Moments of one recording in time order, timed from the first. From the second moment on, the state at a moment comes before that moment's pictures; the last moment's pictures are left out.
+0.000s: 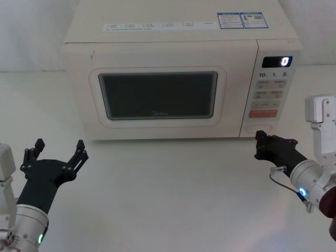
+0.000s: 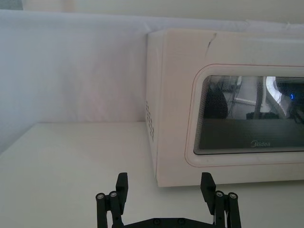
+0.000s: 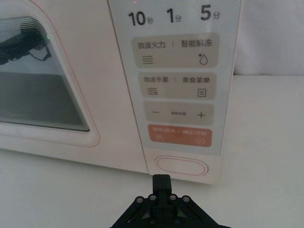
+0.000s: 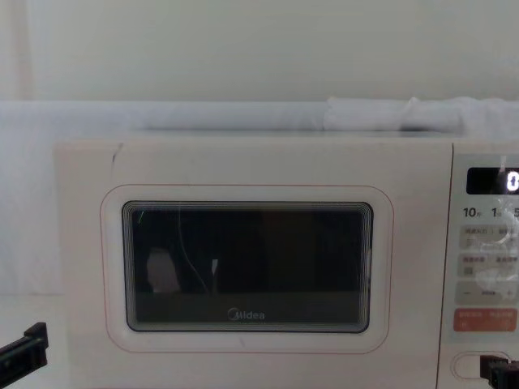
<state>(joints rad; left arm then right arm) 0.27 0.24 0.04 -1.85 -0.25 -0.02 -0.02 0.03 0.18 -0.15 -1.63 0.27 0.31 0.14</state>
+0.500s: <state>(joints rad) 0.27 0.24 0.04 -1.85 -0.25 -0.02 -0.02 0.06 0.17 -0.15 -1.62 0.24 0.33 0.11</state>
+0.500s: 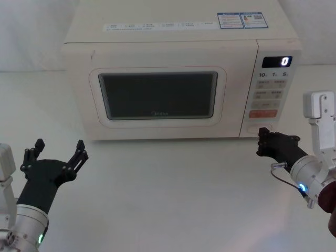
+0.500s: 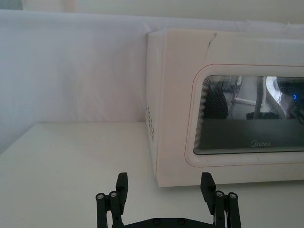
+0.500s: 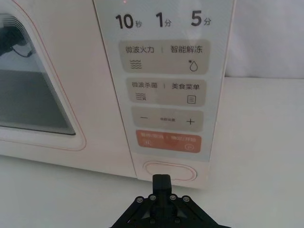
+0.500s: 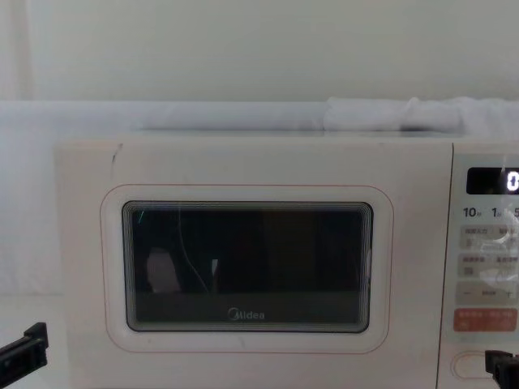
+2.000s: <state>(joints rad) 0.27 0.24 0.04 -1.85 -0.25 -0.02 -0.02 0.12 0.13 -0.14 -1.50 0.19 0.29 0.13</state>
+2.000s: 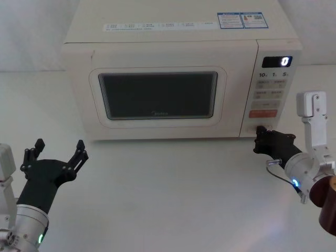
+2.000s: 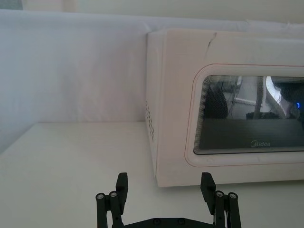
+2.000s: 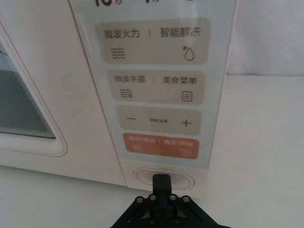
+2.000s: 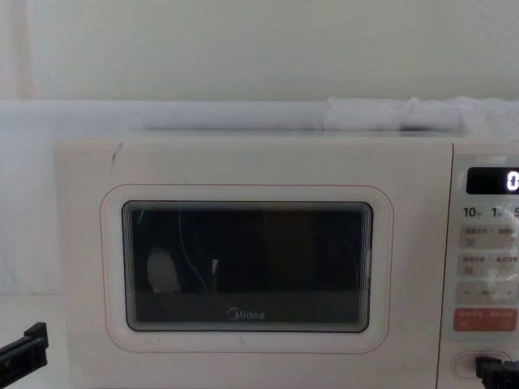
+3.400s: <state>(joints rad) 0.27 0.24 0.04 -1.85 -0.25 -0.02 -0.02 0.15 0.10 -0.13 -1.45 0.18 0.25 0.12</state>
